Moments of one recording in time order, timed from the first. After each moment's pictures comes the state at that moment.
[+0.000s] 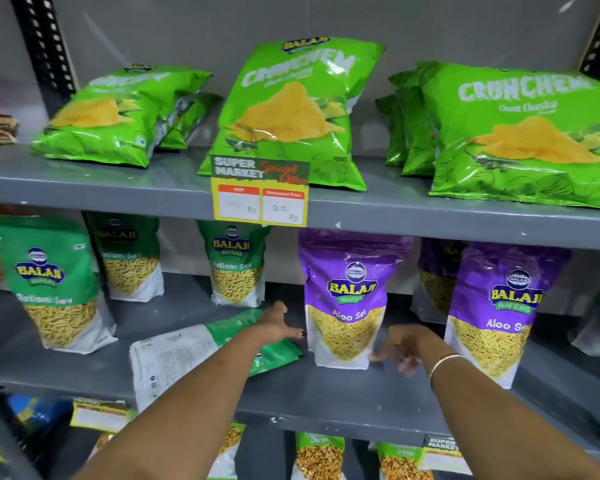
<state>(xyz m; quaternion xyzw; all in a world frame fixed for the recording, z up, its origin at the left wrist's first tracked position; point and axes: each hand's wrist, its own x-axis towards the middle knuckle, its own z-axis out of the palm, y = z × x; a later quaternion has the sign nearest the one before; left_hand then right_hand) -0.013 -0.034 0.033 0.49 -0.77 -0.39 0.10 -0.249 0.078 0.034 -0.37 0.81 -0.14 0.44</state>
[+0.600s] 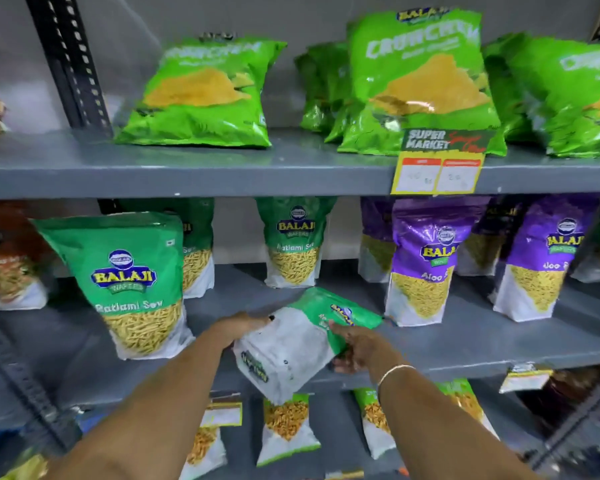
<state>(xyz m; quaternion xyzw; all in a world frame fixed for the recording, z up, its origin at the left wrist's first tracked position) 0.209 -0.164 -0.007 0.47 -0.74 -0.49 -0.01 0.025 -0.009 -0.035 -0.10 0.69 -0.46 0.54</state>
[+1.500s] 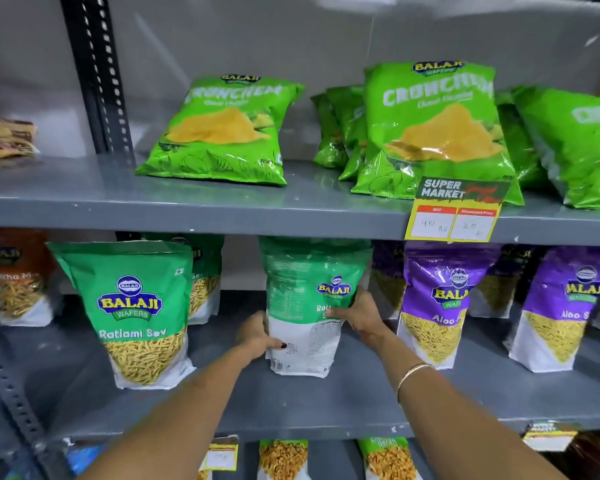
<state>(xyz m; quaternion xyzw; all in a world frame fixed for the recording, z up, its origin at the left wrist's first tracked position) 0.180 -0.157 0.018 0.46 -0.75 -0.44 0.20 -0.003 -0.061 0.048 -0.37 0.68 -0.58 0.25</state>
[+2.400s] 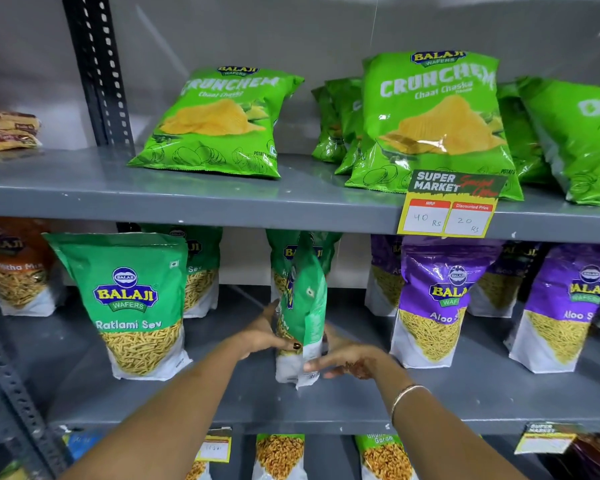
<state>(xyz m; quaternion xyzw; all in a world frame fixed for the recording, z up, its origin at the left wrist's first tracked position) 0.170 -0.148 0.020 0.37 -0.76 -0.53 0.11 0.012 -0.038 0.010 -0.46 0.66 -0.31 0.52</state>
